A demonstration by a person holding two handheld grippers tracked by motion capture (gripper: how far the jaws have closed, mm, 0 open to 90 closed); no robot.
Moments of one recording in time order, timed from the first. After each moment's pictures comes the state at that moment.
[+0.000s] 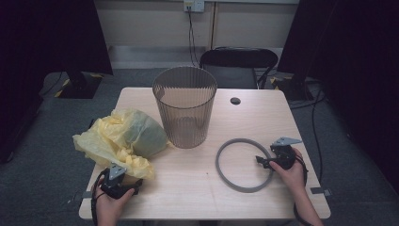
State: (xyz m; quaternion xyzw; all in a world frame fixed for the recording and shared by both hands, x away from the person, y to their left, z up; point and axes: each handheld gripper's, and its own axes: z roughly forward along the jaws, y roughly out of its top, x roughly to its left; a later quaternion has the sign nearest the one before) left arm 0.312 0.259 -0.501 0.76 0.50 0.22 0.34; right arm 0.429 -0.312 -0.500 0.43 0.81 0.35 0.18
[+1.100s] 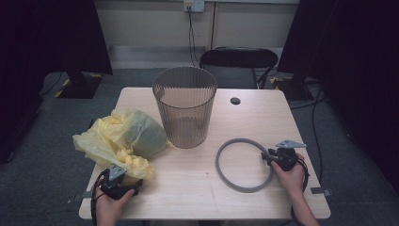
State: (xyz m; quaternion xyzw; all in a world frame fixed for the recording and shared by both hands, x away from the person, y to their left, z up) left arm 0.311 0.259 -0.501 0.76 0.50 0.22 0.34; right arm 0.414 -0.313 -0.497 0.47 0.77 0.36 0.22
